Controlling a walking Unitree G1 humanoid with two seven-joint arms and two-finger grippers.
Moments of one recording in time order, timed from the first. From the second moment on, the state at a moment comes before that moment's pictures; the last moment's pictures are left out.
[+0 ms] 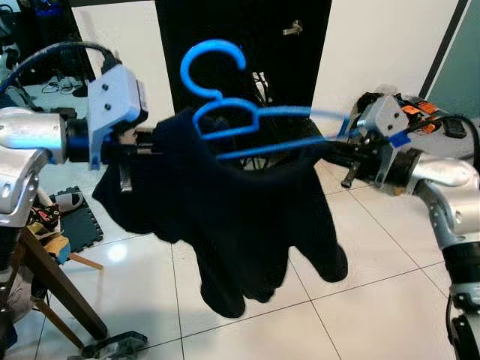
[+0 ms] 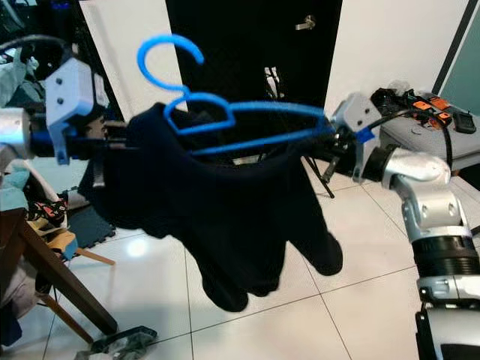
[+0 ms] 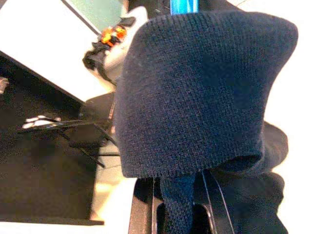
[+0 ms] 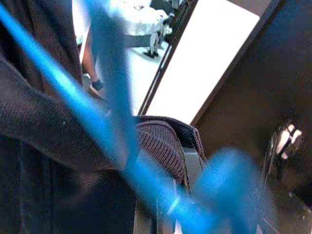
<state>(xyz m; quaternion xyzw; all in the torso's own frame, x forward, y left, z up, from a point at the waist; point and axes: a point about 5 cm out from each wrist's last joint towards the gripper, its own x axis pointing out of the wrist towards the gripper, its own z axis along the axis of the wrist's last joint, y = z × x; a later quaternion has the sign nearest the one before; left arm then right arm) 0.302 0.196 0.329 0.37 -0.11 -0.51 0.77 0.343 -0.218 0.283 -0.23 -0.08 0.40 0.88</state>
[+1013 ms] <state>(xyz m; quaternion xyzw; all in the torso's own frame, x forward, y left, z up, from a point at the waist) 0.289 0.245 0.318 0.40 -0.01 -0.48 0.78 0.330 -0.223 0.281 -0.24 -0.07 0.47 0.84</state>
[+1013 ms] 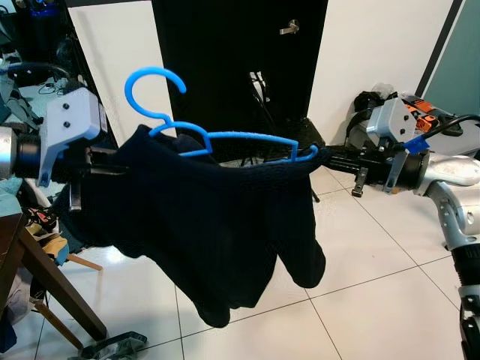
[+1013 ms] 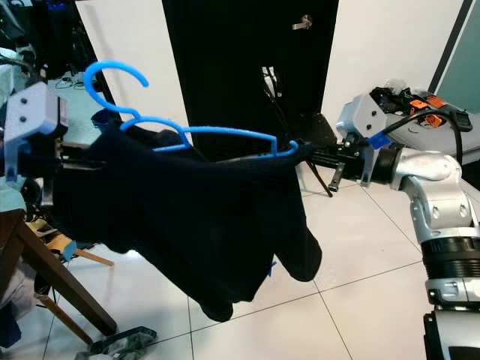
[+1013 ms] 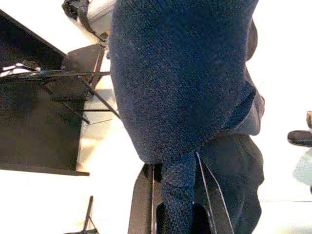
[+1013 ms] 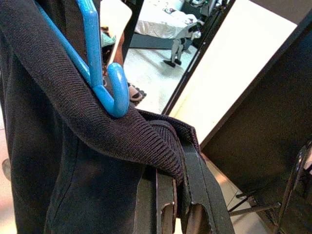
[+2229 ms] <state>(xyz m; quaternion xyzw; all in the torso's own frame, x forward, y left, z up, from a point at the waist) 0.277 0.237 0.322 0.44 0.01 -0.53 0.72 0.309 -0.215 0.310 -0.23 -0.07 0.62 0.75</state>
